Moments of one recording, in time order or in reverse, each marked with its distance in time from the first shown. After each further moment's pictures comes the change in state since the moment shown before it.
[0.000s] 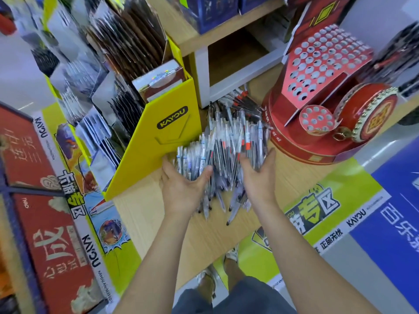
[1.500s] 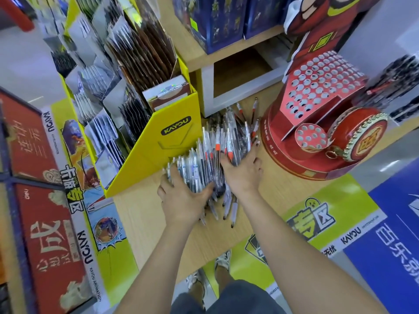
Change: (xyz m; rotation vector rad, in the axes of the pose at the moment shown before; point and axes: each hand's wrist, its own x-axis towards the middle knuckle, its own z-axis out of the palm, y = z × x) left_hand -0.019 0.007 0.007 0.225 0.040 -0.076; right_hand 0.021 -0.031 0.022 -0.447 -0.067 -0.040
